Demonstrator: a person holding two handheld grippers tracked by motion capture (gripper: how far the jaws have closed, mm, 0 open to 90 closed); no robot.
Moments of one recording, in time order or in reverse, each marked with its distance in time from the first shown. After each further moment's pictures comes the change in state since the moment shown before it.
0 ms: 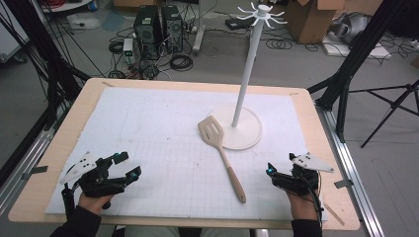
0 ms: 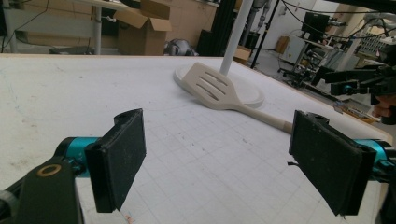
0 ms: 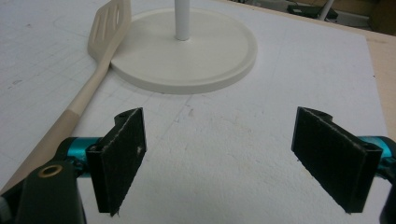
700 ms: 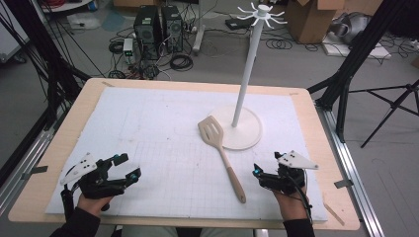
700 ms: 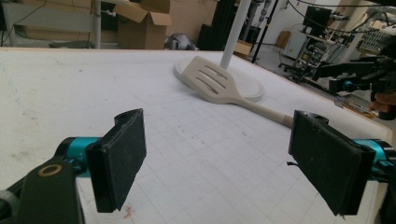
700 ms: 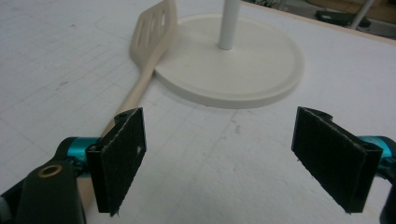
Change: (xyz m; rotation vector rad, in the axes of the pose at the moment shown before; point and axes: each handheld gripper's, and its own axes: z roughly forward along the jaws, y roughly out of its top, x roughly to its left) left arm -0.002 -0.001 -0.002 0.029 0.001 0.009; right arm 0.031 0.012 0.014 0.005 0.101 -0.056
